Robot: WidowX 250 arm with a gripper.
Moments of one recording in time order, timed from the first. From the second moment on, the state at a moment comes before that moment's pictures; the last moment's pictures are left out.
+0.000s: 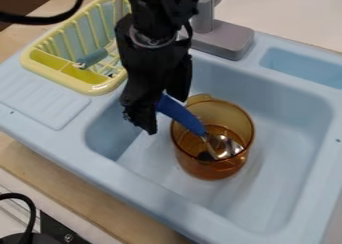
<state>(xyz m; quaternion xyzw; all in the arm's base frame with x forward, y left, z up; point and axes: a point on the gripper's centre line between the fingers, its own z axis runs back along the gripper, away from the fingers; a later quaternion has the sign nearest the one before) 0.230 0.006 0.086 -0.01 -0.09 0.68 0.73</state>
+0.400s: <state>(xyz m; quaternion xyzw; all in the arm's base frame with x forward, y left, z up) 0.230 0.015 0.093 -0.03 -0.11 0.70 0.70</state>
